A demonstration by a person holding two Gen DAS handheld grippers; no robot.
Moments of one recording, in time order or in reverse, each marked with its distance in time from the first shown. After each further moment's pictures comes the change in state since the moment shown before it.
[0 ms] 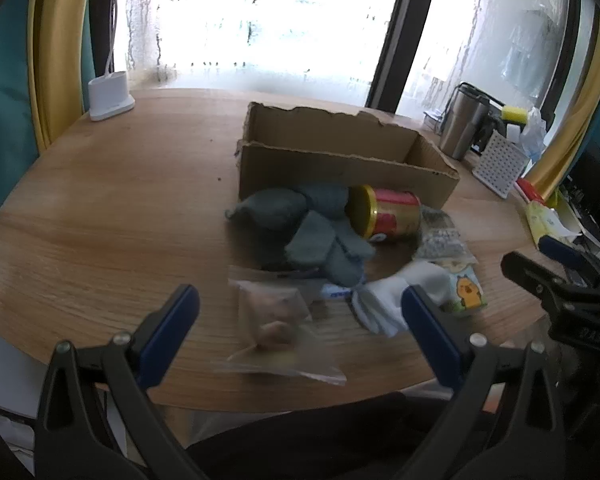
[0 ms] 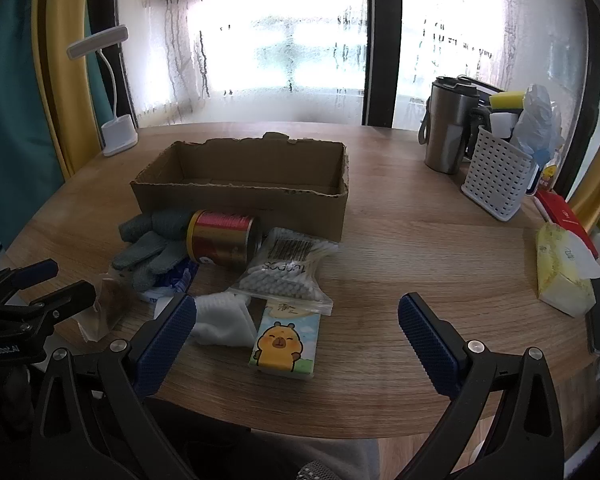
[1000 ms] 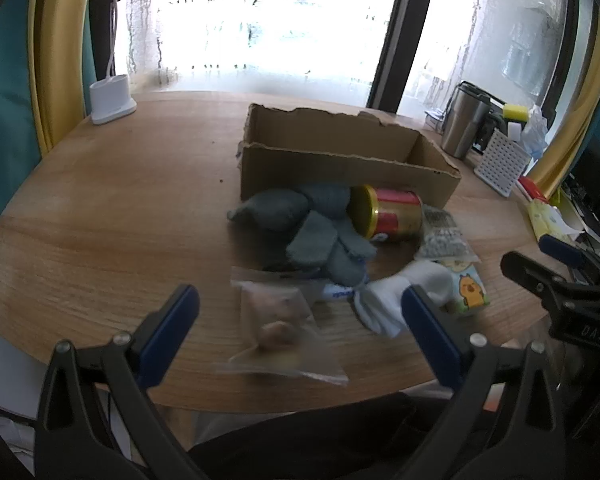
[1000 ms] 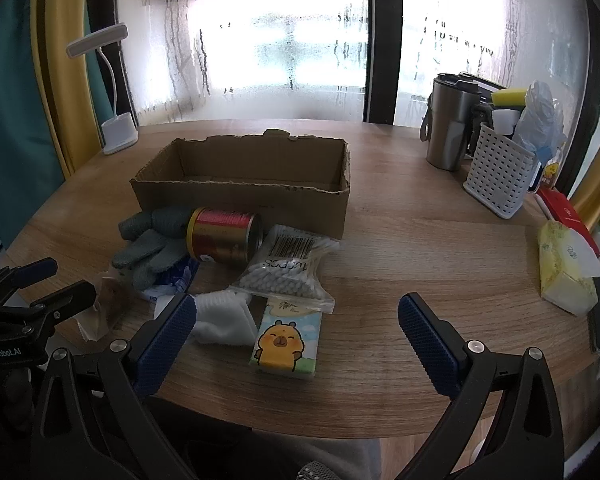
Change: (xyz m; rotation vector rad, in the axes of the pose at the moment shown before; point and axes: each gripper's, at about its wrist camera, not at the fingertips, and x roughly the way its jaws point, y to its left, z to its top) left arm 0.000 -0.001 -0.001 0.010 -0.005 0.013; right arm 0.002 0.000 -0.001 0.006 0.008 0.006
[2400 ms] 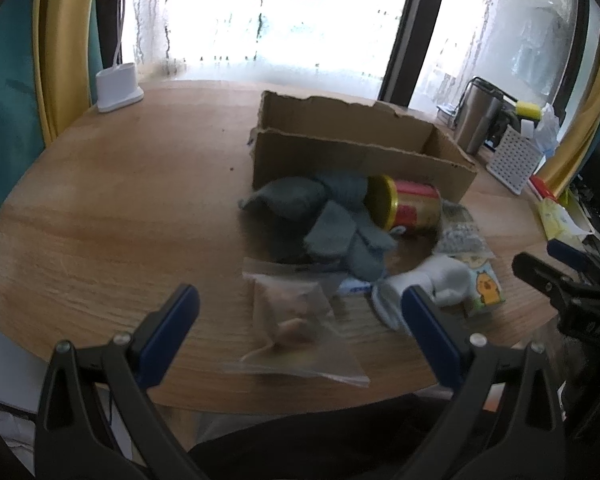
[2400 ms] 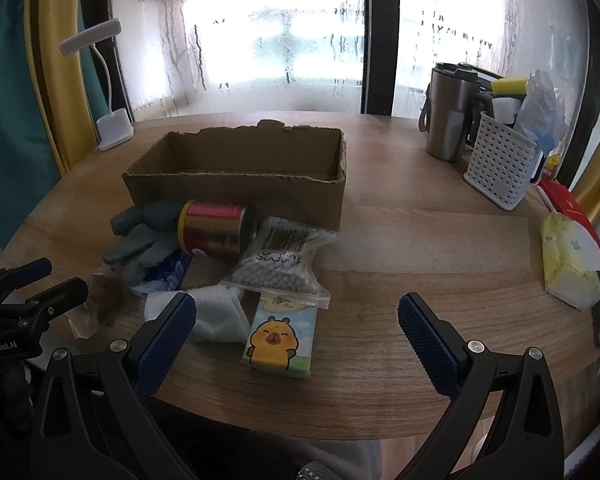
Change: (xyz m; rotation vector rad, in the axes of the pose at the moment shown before) left arm 0.012 0.008 -0.004 -0.020 0.028 0.025; right arm 0.014 -0.008 -0.002 0.016 0.035 -0.004
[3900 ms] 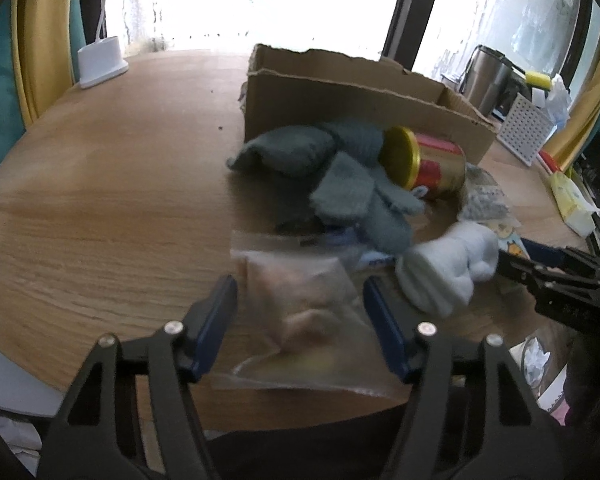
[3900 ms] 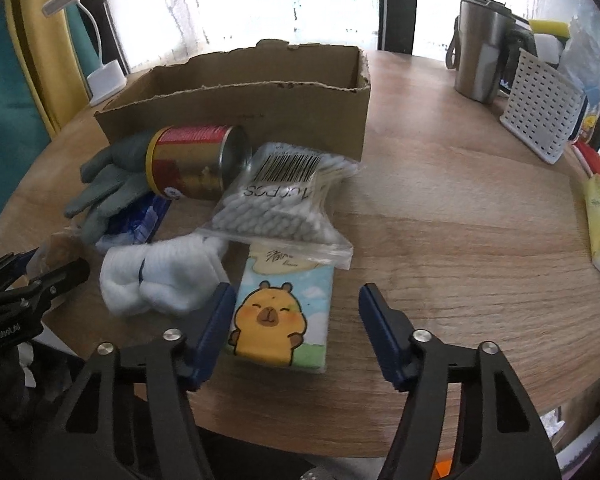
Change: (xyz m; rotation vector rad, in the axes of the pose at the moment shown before) left arm 0.038 0.002 -0.014 0.028 0.079 -0.009; right arm 0.059 0.001 -0.020 -0.005 0.188 0.055
